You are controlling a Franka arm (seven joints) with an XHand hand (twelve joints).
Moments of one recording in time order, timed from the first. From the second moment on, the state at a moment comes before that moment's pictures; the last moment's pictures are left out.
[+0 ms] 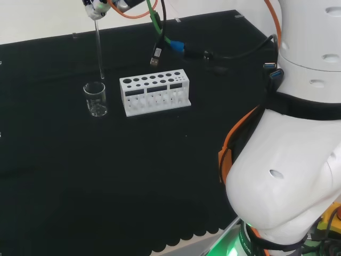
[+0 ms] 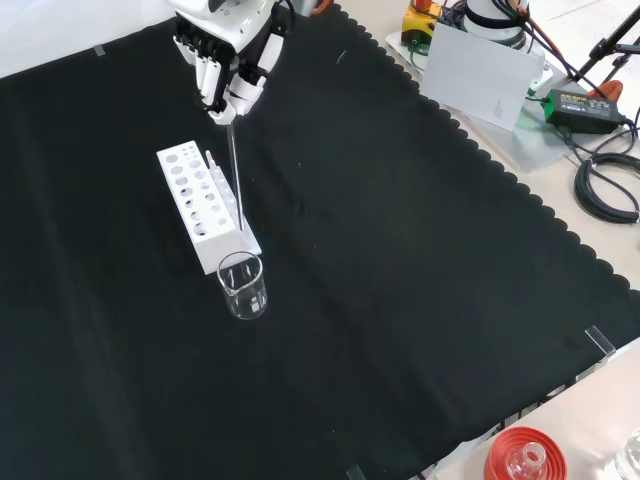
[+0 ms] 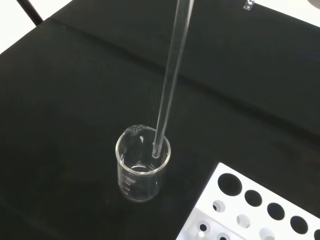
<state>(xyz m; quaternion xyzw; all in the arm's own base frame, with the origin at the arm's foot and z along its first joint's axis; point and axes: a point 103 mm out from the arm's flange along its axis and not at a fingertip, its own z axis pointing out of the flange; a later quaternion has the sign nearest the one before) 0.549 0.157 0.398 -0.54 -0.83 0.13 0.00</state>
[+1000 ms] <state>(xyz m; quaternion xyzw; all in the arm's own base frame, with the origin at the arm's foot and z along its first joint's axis) 0.569 0.196 0.381 -0.51 -0.85 0.14 0.01</state>
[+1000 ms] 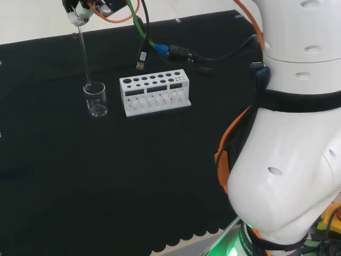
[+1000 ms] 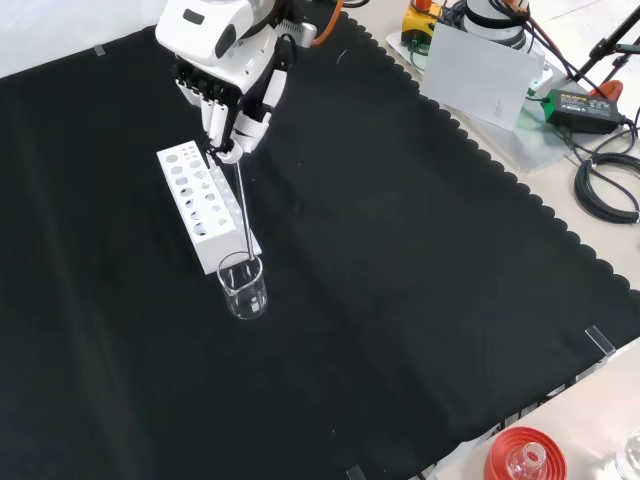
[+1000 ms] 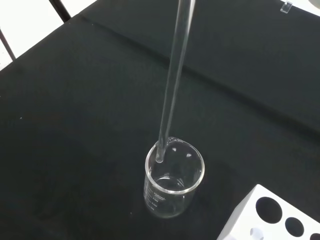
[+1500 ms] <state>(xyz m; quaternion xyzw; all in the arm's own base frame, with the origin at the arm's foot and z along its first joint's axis) 0.583 0.189 0.367 -0.51 -0.85 0.14 0.02</state>
